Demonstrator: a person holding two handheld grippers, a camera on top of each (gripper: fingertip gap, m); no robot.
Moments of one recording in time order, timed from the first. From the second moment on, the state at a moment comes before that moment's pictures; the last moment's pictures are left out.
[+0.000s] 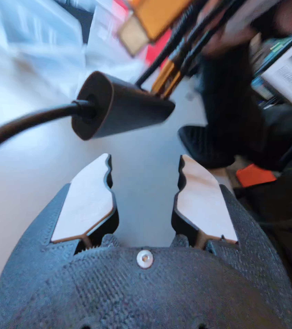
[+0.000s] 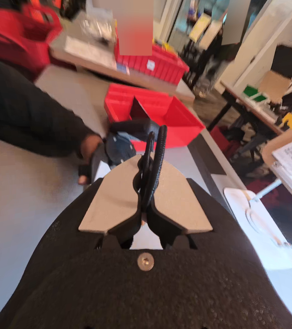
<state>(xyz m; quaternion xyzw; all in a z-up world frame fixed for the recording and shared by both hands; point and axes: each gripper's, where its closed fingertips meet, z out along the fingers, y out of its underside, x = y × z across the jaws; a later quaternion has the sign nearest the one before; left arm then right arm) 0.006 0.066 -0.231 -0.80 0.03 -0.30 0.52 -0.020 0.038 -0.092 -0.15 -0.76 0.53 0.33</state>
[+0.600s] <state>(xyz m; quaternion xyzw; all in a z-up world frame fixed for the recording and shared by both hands) -0.085 0.031 -0.204 -0.84 -0.10 -0.15 0.51 -0.046 0.169 -0.075 -0.38 -0.67 0.53 0.37</state>
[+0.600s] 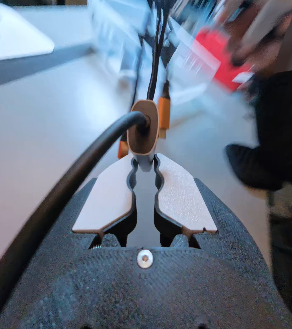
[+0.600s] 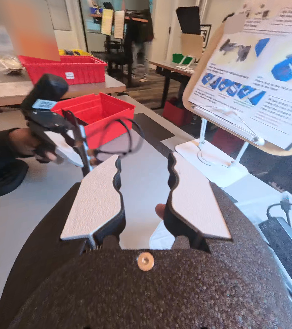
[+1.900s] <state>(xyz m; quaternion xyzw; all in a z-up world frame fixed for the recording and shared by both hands) -0.009 0.011 -0.173 -0.81 0.25 -0.02 0.52 -0.014 0.008 -0.177 -0.13 -0.89 0.37 0.22</state>
